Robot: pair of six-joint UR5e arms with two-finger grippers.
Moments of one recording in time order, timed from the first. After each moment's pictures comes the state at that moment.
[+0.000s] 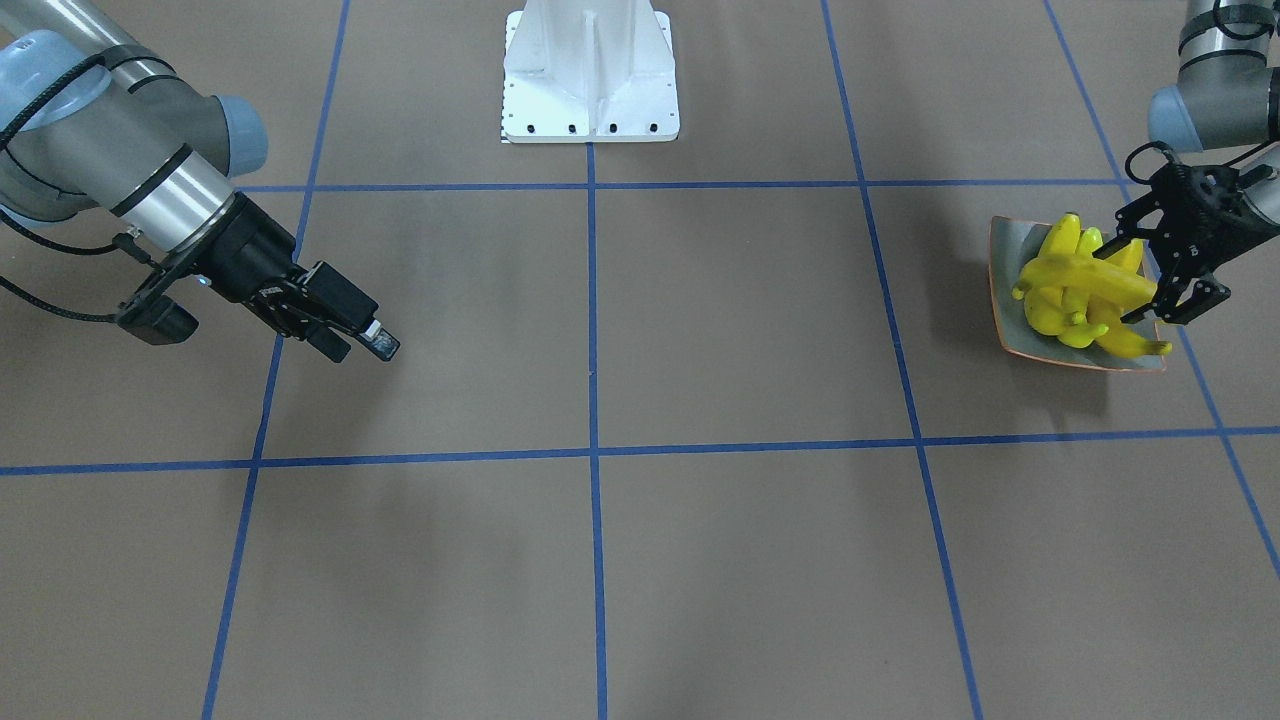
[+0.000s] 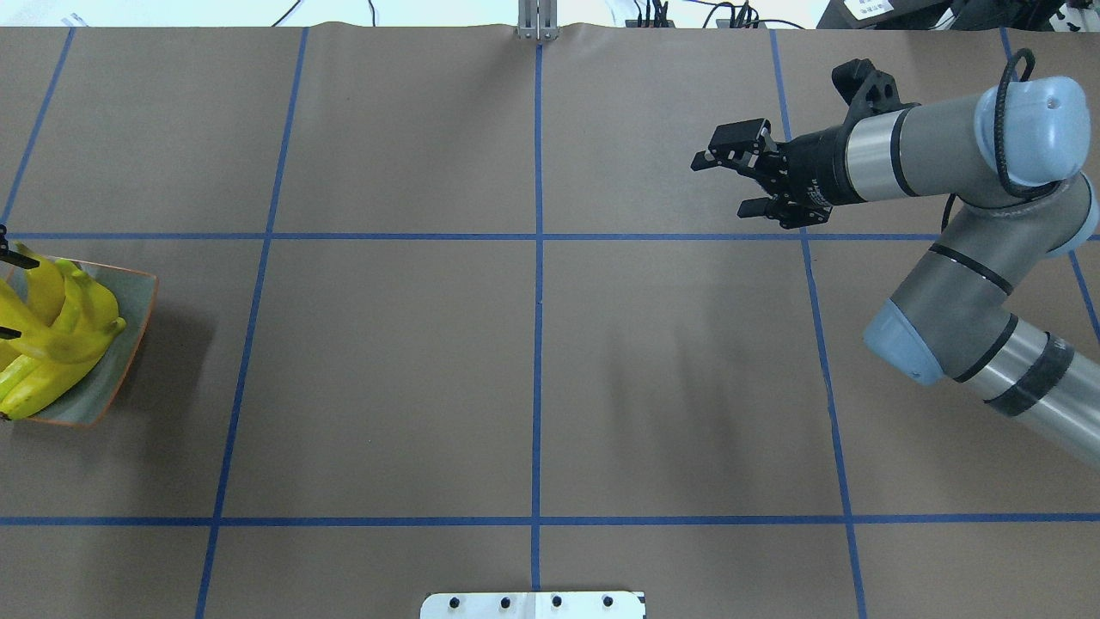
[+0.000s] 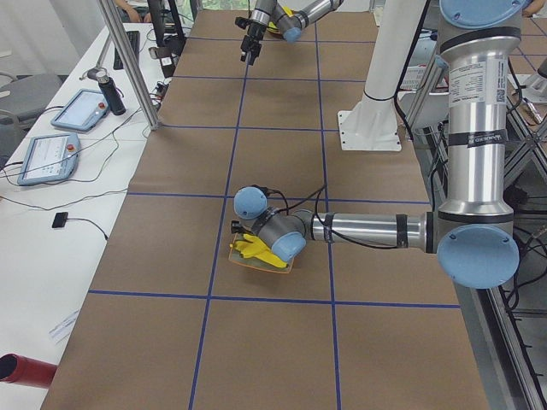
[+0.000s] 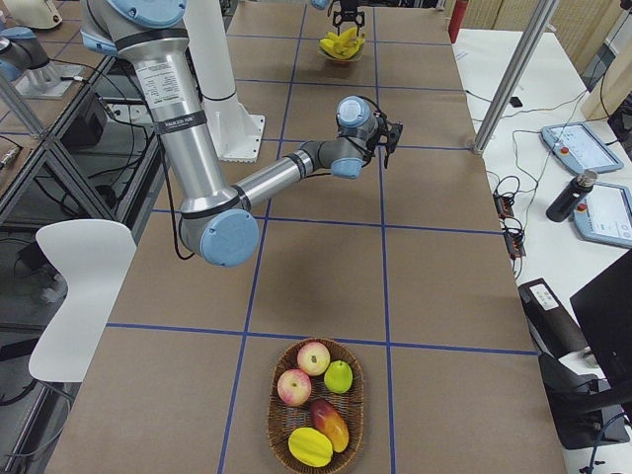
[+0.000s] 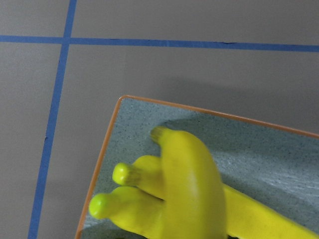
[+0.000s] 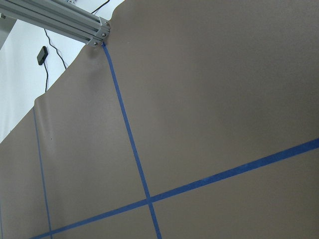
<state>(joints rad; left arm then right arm) -1.18 -1.49 -1.58 -2.31 -2.50 0.76 0.85 -1.23 1.69 -0.66 2.06 1.73</state>
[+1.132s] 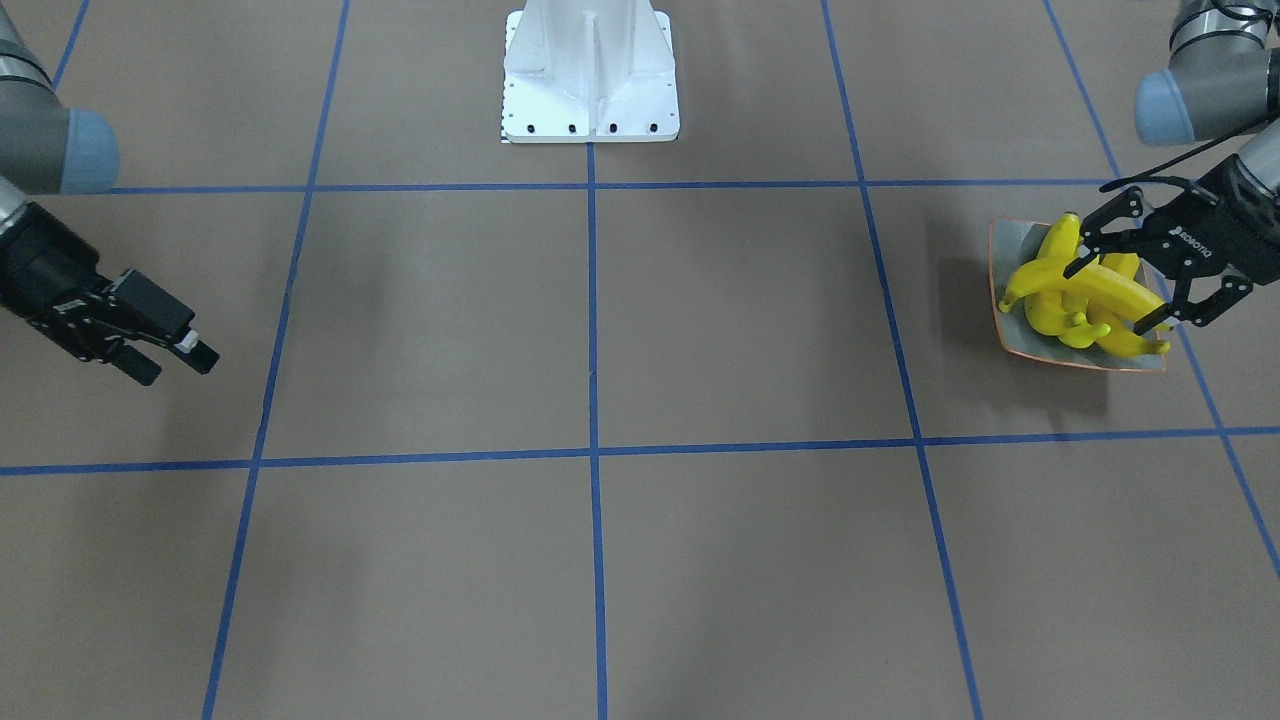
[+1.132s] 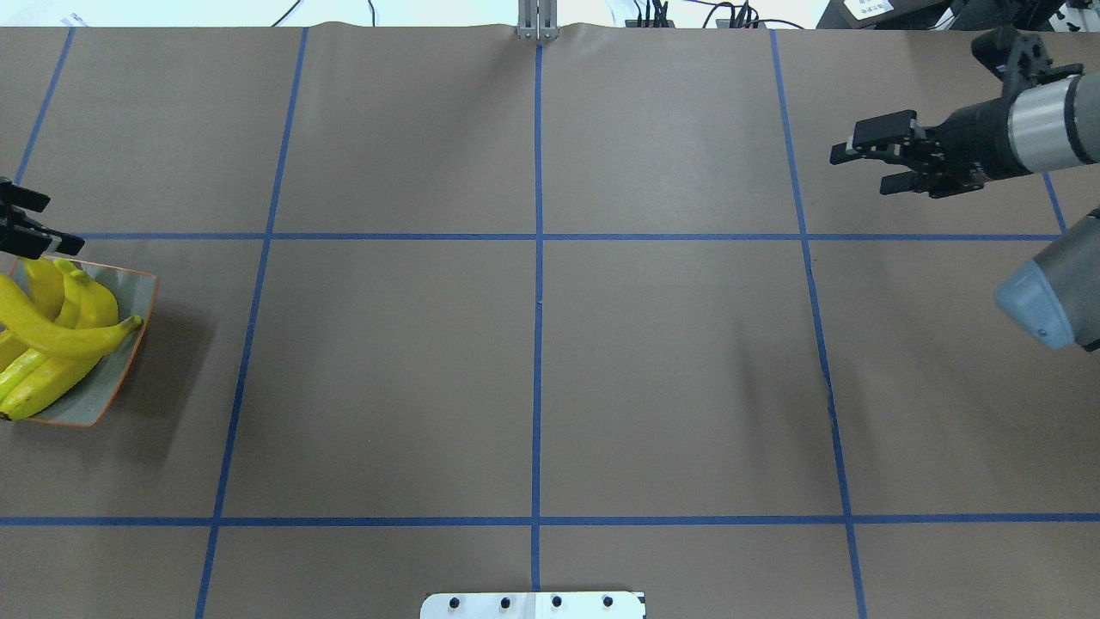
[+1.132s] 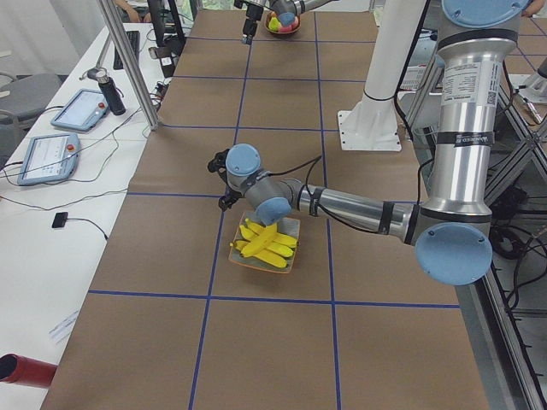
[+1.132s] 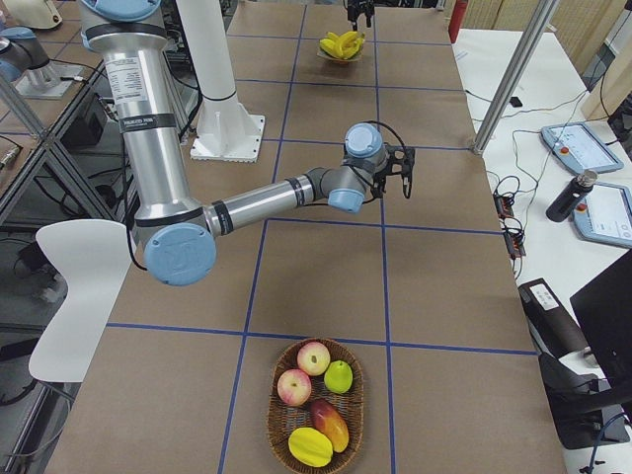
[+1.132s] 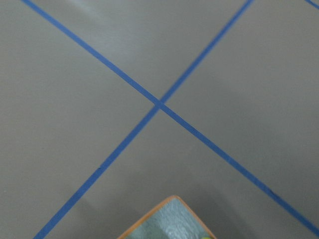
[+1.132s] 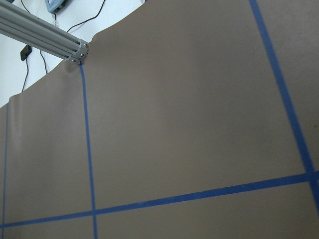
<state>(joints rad) -1.20 -1.63 -1.71 -2.22 -2.43 -0.18 1.10 -1.42 1.68 -0.68 2.27 1.25</state>
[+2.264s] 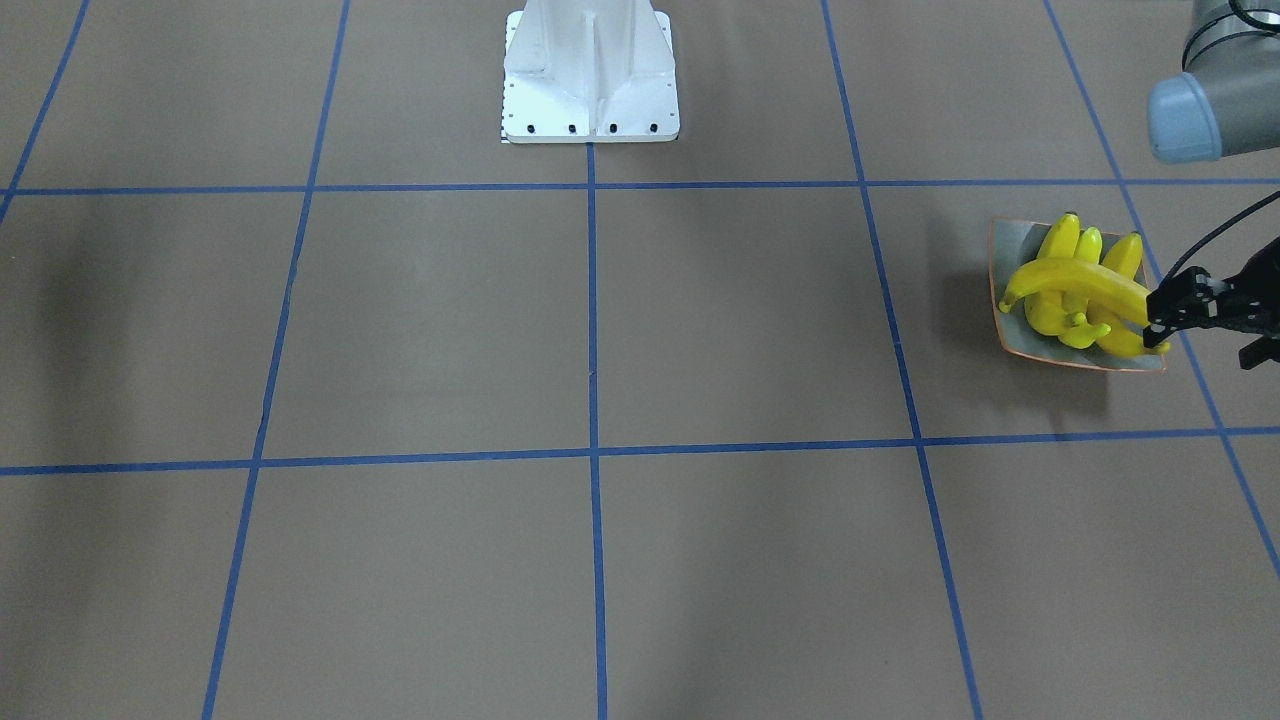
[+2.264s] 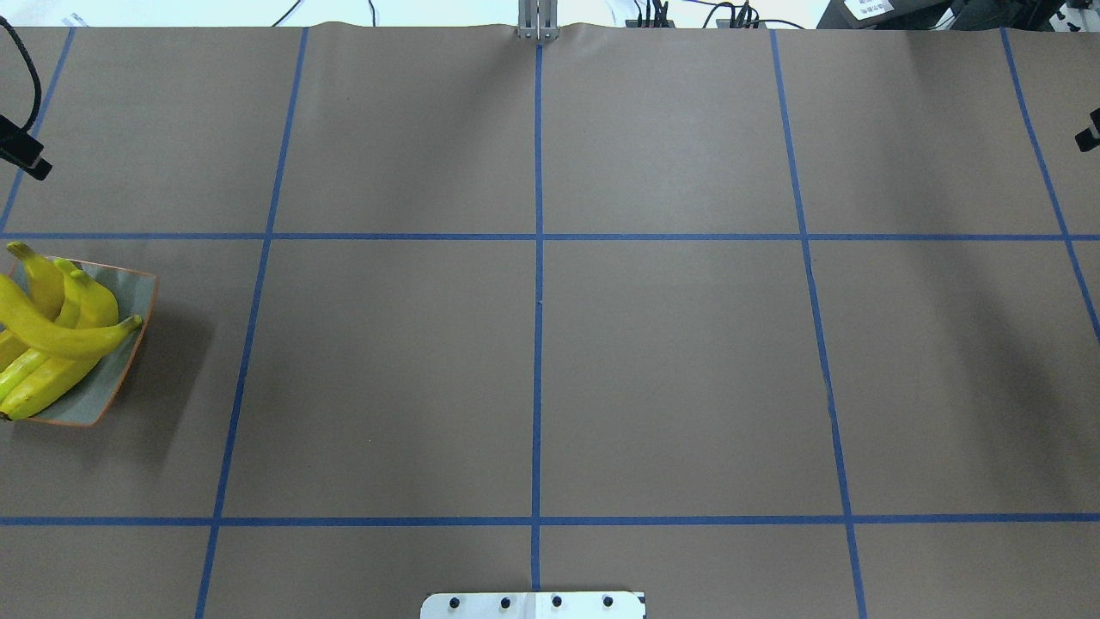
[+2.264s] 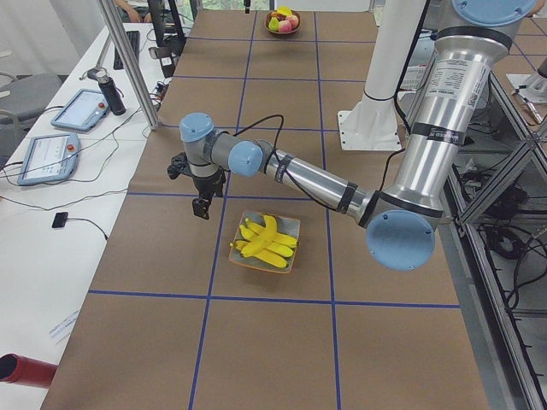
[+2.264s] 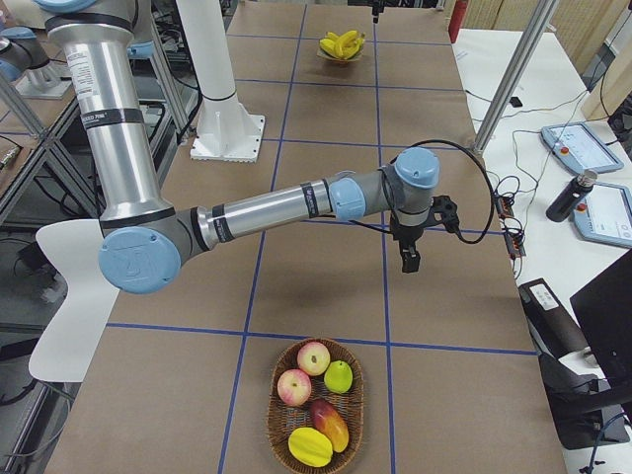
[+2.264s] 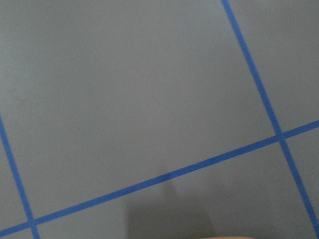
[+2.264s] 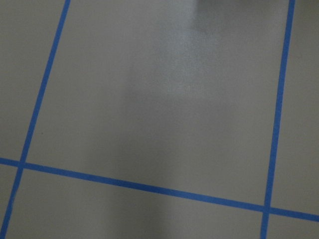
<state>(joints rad) -1.28 -1.83 -1.70 -1.47 -2.27 -0.10 1.43 -1.35 1.67 -1.64 2.32 0.09</state>
